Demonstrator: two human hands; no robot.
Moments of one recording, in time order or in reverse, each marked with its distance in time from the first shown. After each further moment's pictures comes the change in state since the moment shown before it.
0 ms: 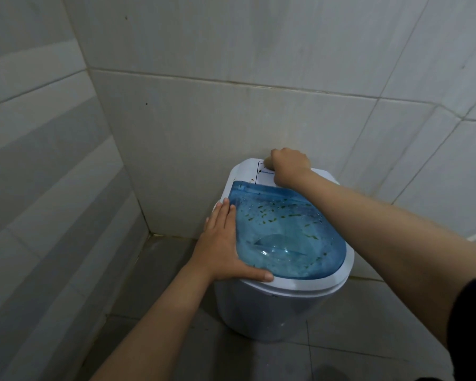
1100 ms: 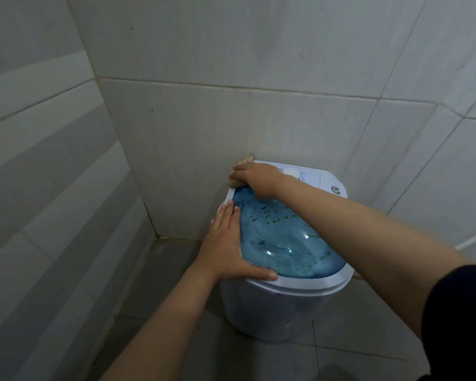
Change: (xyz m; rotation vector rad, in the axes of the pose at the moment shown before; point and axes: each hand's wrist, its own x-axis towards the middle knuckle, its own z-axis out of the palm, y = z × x) left_hand 0.001 0.002 -0.001 -0.025 0.004 -0.003; right_hand 0.005 -0.040 0.014 -0.032 -0.124 -0.480
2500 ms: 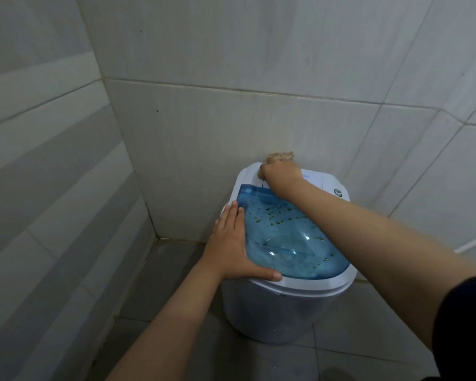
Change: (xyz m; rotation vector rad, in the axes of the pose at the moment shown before) left_hand 0.002 -0.003 0.000 0.015 -0.006 0.011; right_hand -0.011 0.014 0.000 -0.156 0.053 0.334
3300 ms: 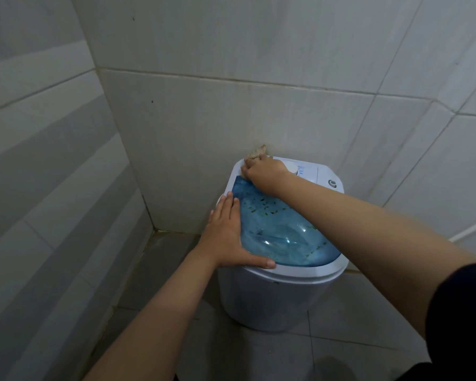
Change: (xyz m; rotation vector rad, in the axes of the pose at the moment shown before) left_hand 0.000 0.002 0.000 0.028 -0.048 -0.019; right_hand -0.005 -0.020 -0.001 -0.243 -0.057 -0.211
